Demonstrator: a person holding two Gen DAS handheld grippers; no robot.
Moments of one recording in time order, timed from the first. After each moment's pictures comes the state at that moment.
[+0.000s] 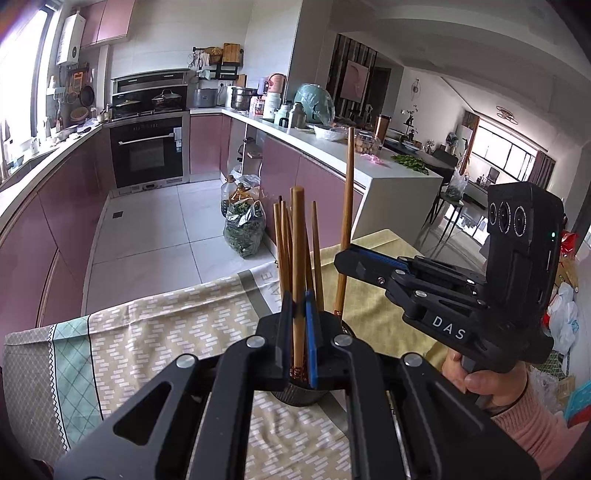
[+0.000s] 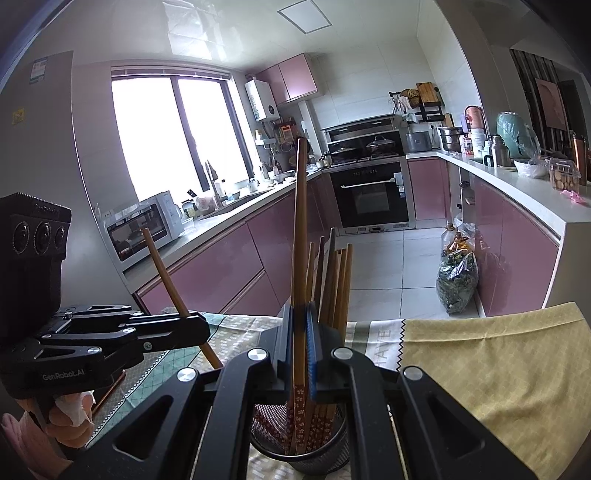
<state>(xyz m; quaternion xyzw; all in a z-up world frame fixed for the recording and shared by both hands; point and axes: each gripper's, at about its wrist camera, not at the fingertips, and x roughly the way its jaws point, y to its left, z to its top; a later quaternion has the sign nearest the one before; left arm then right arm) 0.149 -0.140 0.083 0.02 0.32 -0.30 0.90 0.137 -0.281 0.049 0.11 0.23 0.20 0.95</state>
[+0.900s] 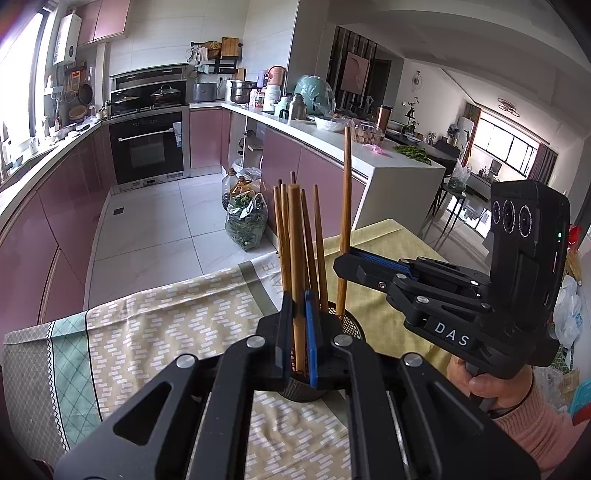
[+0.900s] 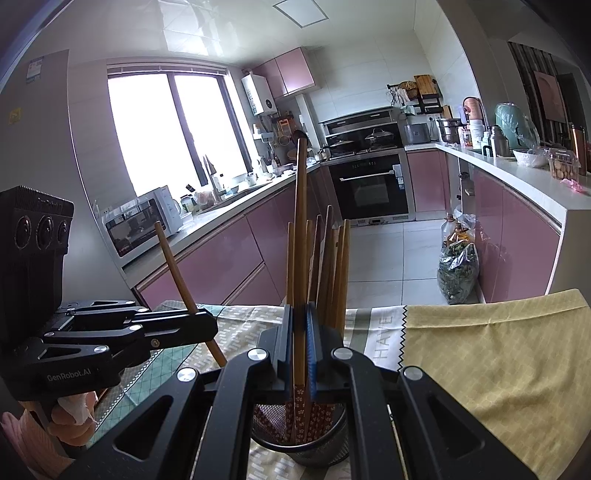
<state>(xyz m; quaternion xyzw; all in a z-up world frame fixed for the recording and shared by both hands) 0.156 -0.147 0.074 0.04 0.33 -0.30 0.90 0.137 -0.280 0.036 0.12 0.24 0.20 0.94</state>
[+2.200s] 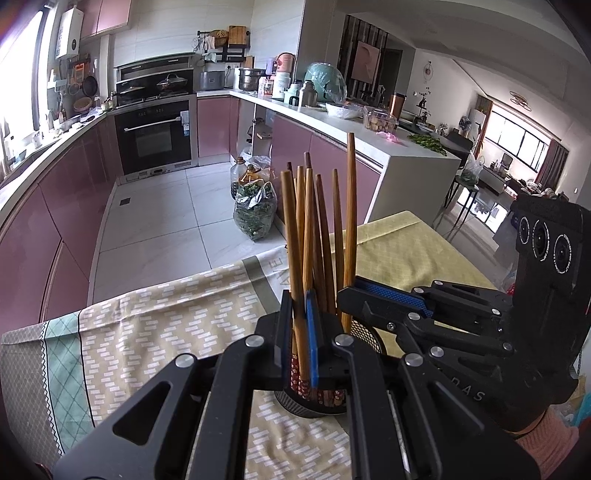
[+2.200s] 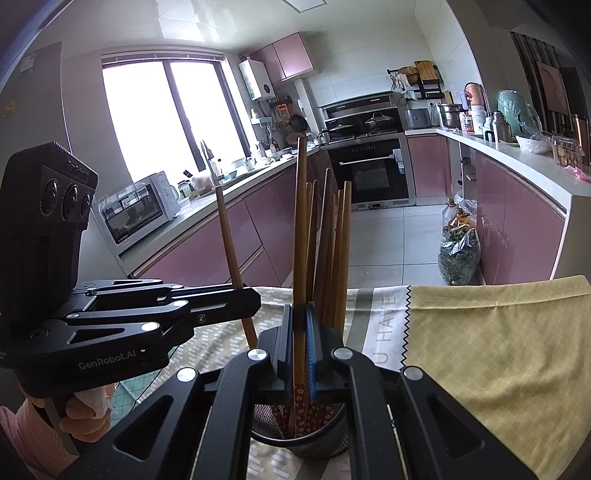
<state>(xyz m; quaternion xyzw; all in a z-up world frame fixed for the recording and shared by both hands) 0.193 -0.165 0.050 0.04 0.35 -0.28 0.89 0.145 -0.275 0.020 0.12 0.27 0.20 0.93</state>
